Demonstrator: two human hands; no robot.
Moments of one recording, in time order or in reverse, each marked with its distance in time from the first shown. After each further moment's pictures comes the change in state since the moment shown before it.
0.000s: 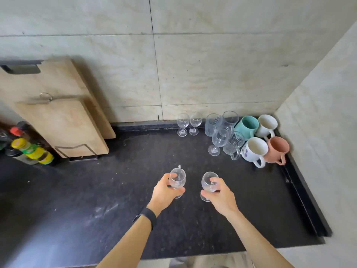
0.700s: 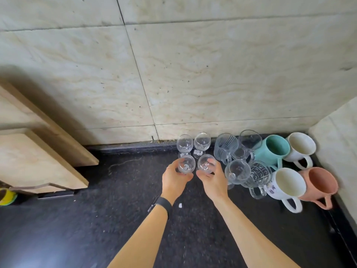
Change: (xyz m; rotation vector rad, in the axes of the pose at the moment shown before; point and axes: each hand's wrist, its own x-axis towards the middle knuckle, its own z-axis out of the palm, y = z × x) left_hand 0.202 0.082 0.022 0.044 0.179 0.091; right_hand 0.215 -0.084 0.027 0.310 0.144 -0.145
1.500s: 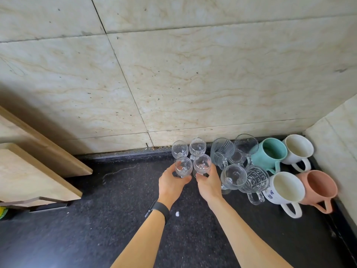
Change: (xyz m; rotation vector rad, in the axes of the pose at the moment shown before) left_hand 0.016 0.003 0.007 -0.022 0.010 0.017; right_hand 0.019 -0.005 0.008 0.001 0.016 0.088
